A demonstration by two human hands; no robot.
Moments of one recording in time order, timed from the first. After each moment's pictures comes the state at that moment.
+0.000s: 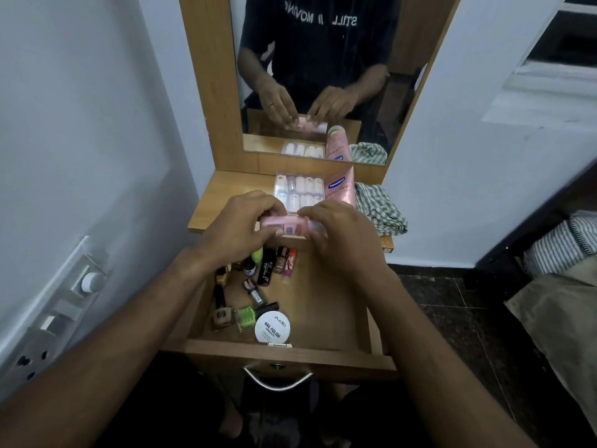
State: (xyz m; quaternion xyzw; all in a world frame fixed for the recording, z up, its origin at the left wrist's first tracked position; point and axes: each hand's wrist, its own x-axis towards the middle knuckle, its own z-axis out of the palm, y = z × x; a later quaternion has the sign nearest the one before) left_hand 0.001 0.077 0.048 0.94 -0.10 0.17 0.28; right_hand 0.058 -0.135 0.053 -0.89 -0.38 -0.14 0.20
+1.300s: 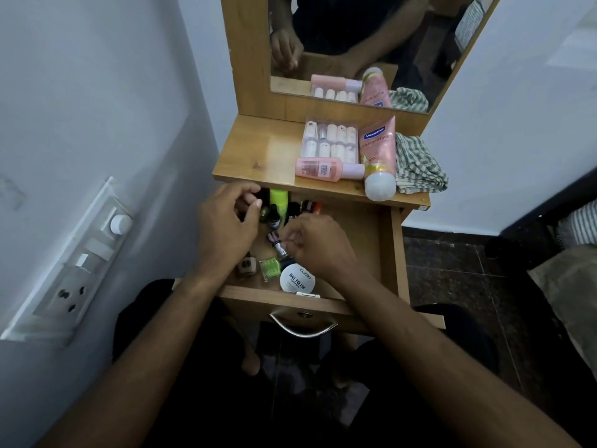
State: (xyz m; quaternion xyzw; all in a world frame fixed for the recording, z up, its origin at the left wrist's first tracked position) left_hand -0.074 0.076 -0.015 0.86 0.16 0.32 0.36; right_hand 0.003 -0.086 -0.027 -0.88 -0.39 0.05 0.26
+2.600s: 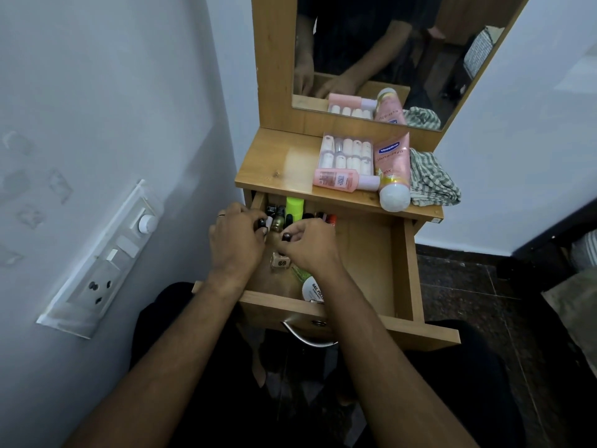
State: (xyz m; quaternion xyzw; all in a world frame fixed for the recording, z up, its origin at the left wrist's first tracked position) left_hand -0.079 0.087 -0.037 0.92 0.27 0.18 0.21; right_hand -0.012 -0.041 -0.032 -0.88 -0.17 0.15 0.41
